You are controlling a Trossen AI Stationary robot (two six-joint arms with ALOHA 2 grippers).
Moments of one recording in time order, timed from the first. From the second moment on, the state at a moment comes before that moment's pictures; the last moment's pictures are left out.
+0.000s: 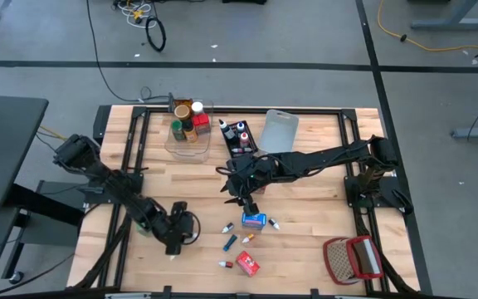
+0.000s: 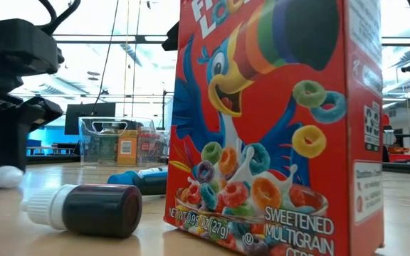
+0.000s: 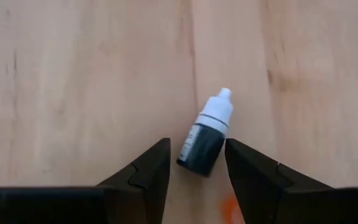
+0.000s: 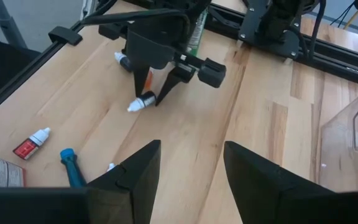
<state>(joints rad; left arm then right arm) -0.68 1.50 0.57 -0.10 -0.28 -0.59 0.09 1.82 1.44 -0.28 -0.17 -0.27</state>
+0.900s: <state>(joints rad) -0.42 1.51 0.56 -0.09 -0.53 -0.43 0.09 1.82 1.44 -0.30 -0.17 -0.16</state>
